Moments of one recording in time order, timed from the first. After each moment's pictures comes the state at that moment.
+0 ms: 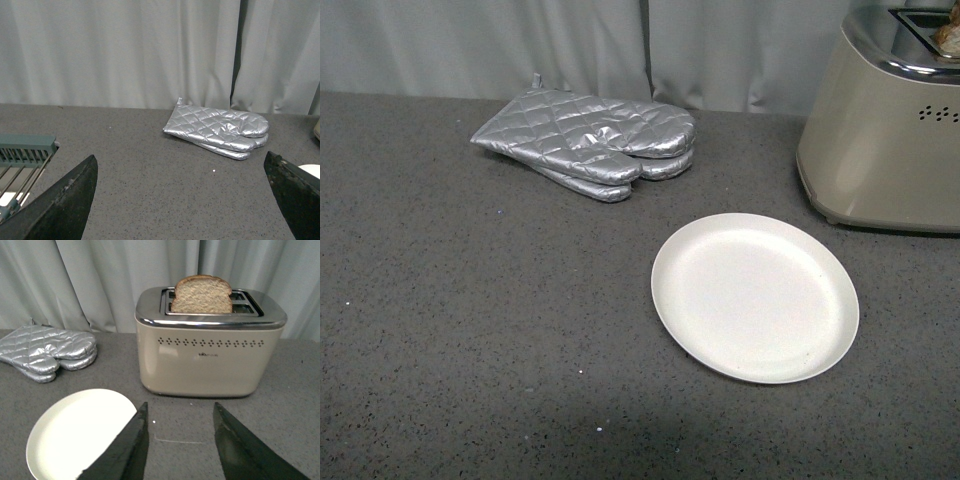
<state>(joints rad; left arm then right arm) 0.00 0.00 0.02 0.00 0.00 0.00 0.26 0.29 0.07 0.06 0.23 0.03</state>
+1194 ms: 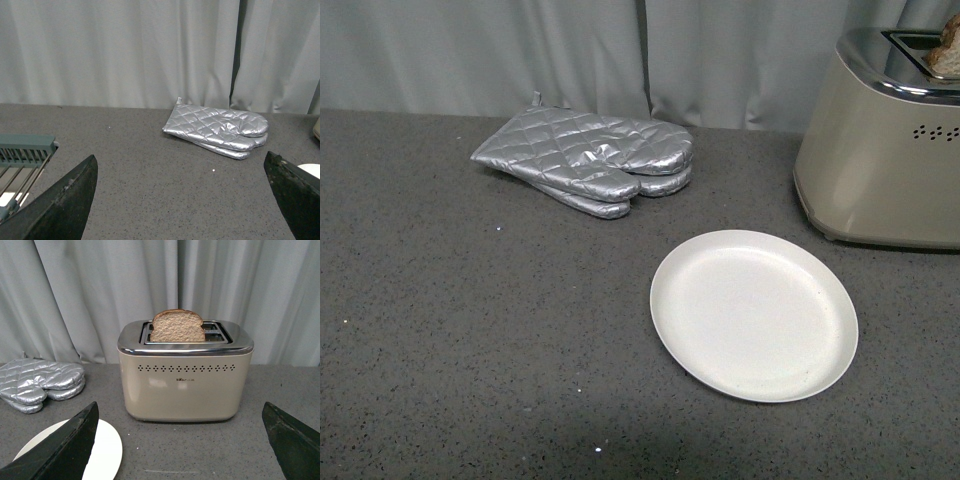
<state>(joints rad) 0.00 0.00 0.02 0.00 0.00 0.00 0.00 0.00 0.01 0.00 0.00 0.00</state>
